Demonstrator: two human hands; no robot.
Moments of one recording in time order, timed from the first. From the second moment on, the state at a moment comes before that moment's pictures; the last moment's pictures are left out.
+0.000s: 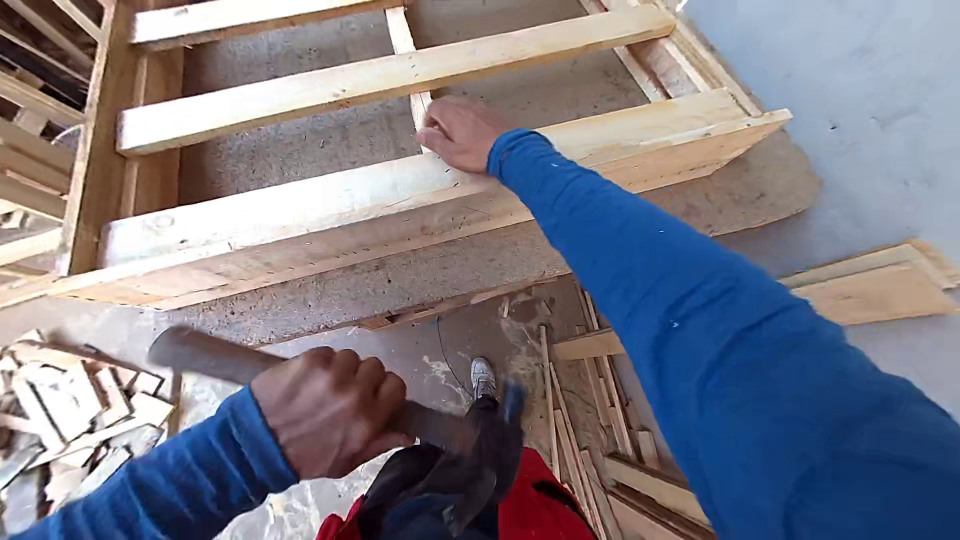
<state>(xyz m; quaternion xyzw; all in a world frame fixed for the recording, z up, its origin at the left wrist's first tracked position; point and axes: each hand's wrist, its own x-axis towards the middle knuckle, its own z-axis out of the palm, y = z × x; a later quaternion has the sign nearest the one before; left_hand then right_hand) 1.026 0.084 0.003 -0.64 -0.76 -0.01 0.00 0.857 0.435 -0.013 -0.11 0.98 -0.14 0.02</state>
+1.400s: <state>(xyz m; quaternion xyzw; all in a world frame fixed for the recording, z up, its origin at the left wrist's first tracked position) 0.947 -0.120 -0.002 -0.60 -0.80 -0.04 0.01 0.793 0.236 -0.004 -0.10 0.96 -0.16 0.18</state>
